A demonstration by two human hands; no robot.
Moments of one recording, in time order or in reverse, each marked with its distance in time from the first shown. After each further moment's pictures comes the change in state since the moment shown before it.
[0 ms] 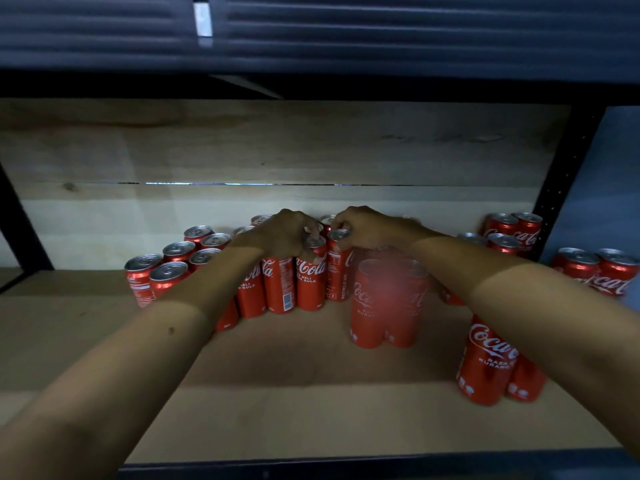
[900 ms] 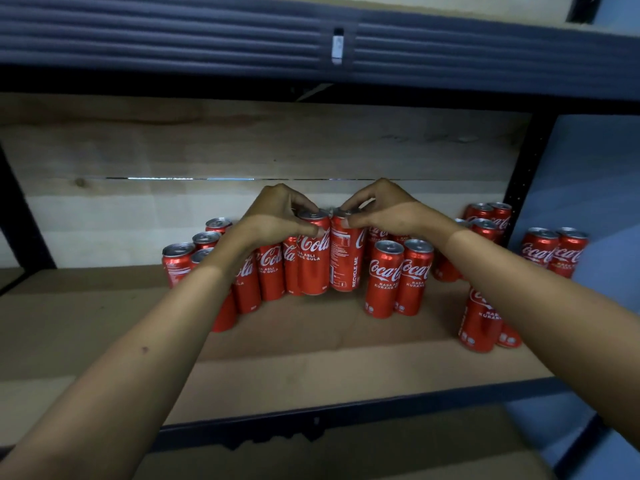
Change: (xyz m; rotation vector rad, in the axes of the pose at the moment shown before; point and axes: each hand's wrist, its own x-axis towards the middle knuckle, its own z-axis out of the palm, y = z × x) left_hand -0.090 0.008 -0.045 -0.373 0.279 0.000; right_hand -0.092 -0.090 -0.030 0.361 0.266 0.043
